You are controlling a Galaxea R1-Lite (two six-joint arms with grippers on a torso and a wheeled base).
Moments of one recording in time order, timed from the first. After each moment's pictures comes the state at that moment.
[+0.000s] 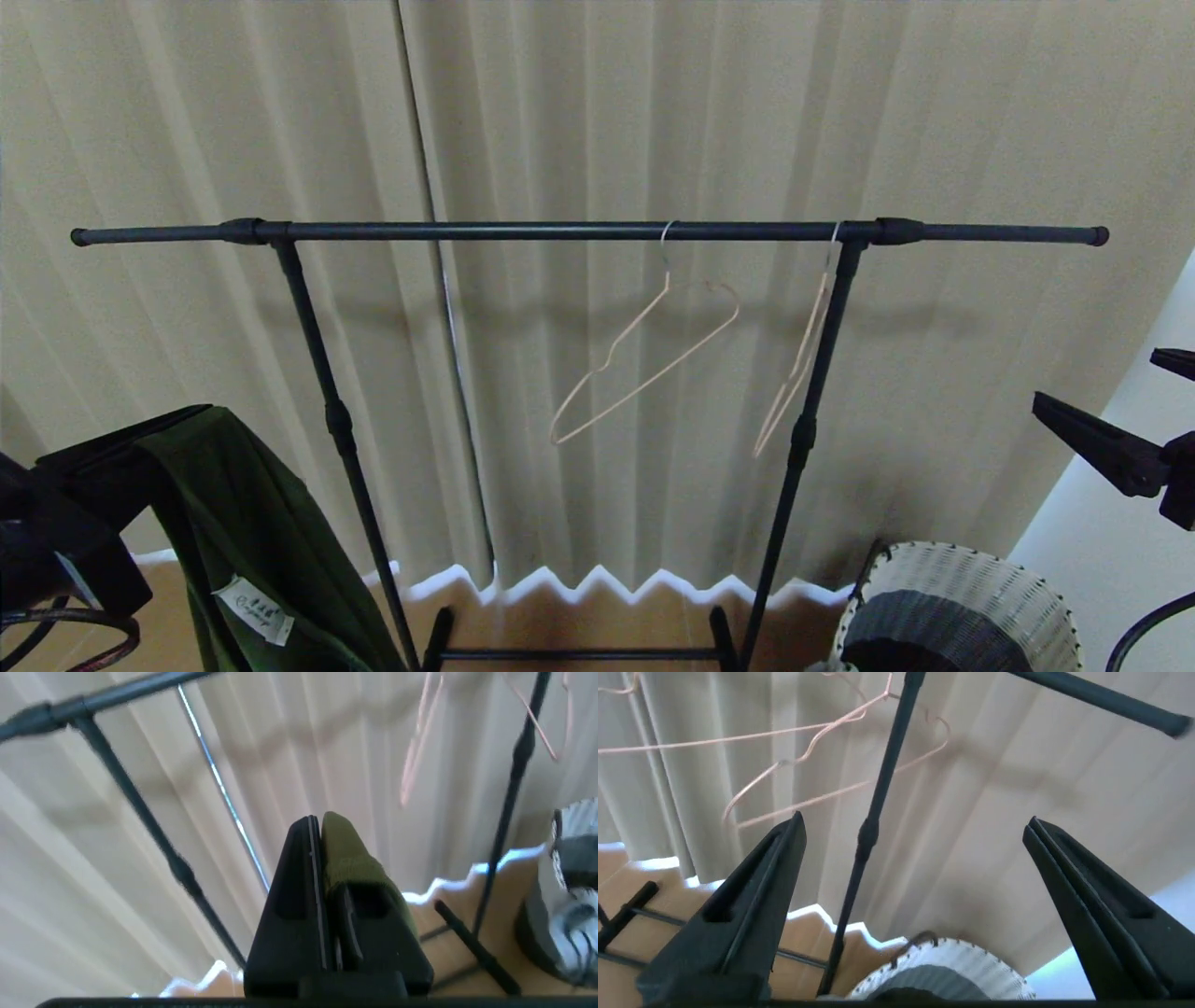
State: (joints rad) left arm -0.35 0.94 -0.41 -0.46 0.04 0.23; right arm 0.09 1.03 -0.49 -0.39 0.04 -0.21
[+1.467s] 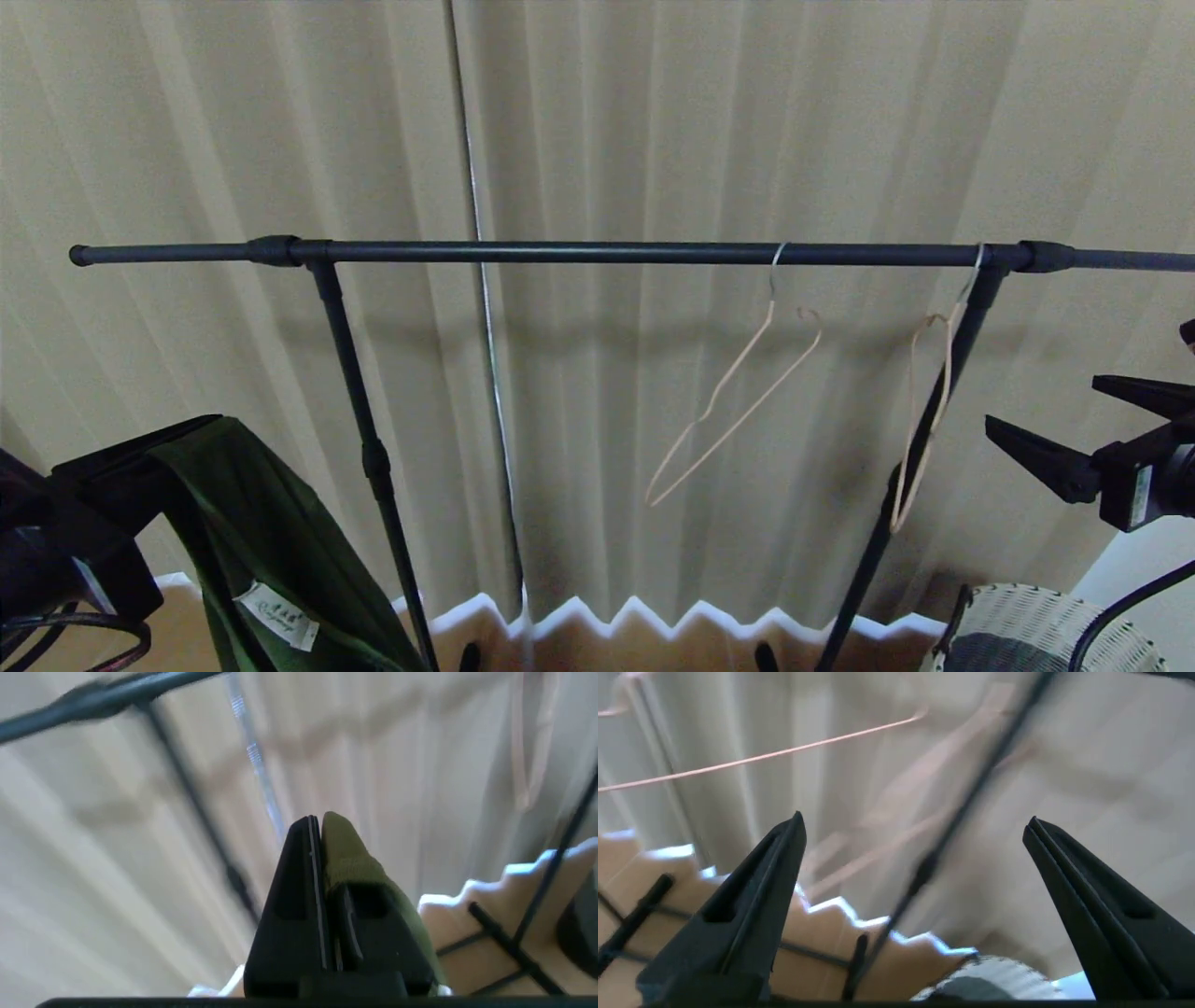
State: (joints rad) left arm -0.35 0.95 -0.40 -0.47 0.04 0.22; right arm 0.09 1.16 -0.49 -0.39 0.03 -0.21
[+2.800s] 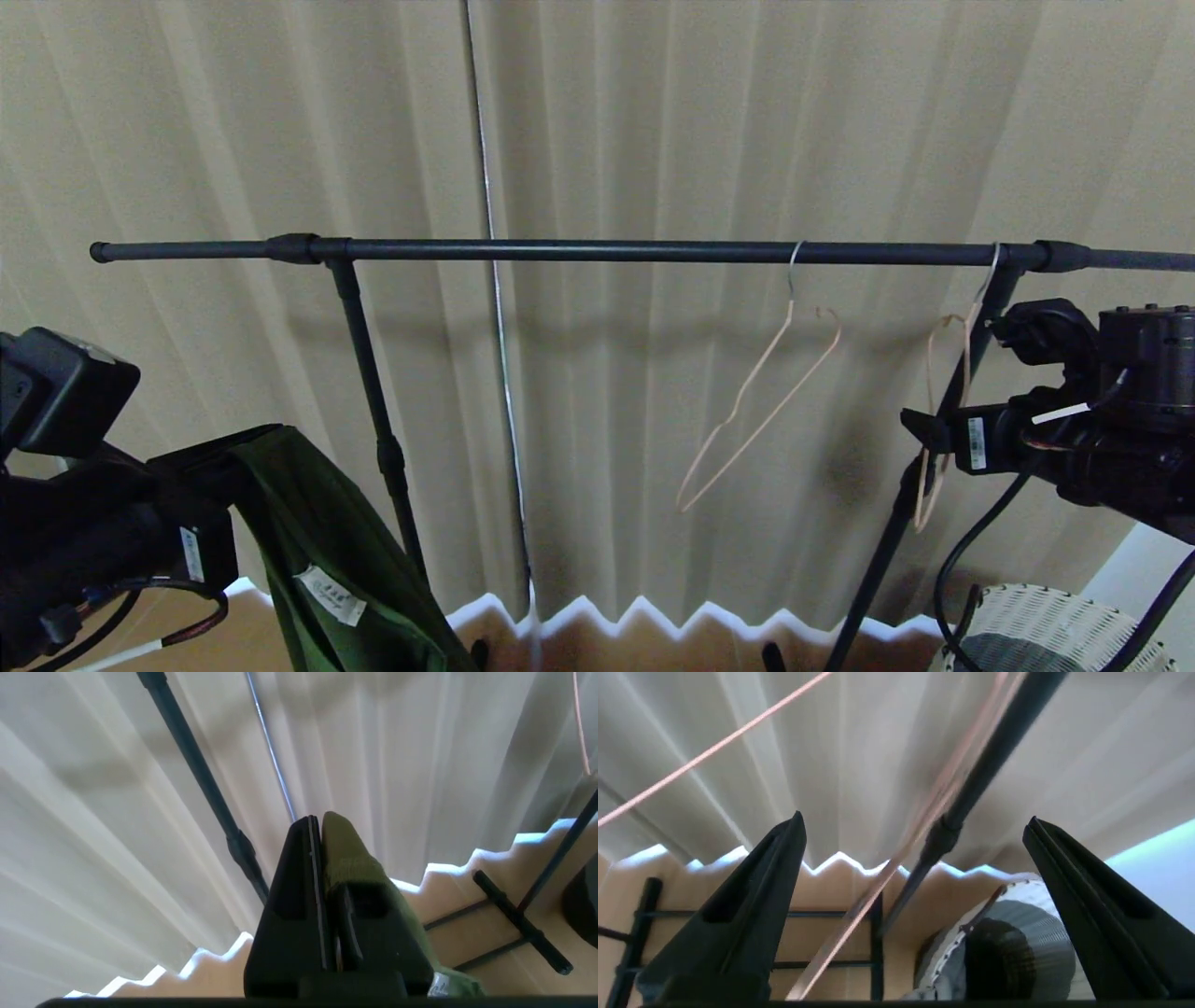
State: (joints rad) left arm -0.33 1.11 -0.40 -0.51 0.04 0.21; right arm 0.17 1.54 -0.65 -0.40 -0.29 0.03
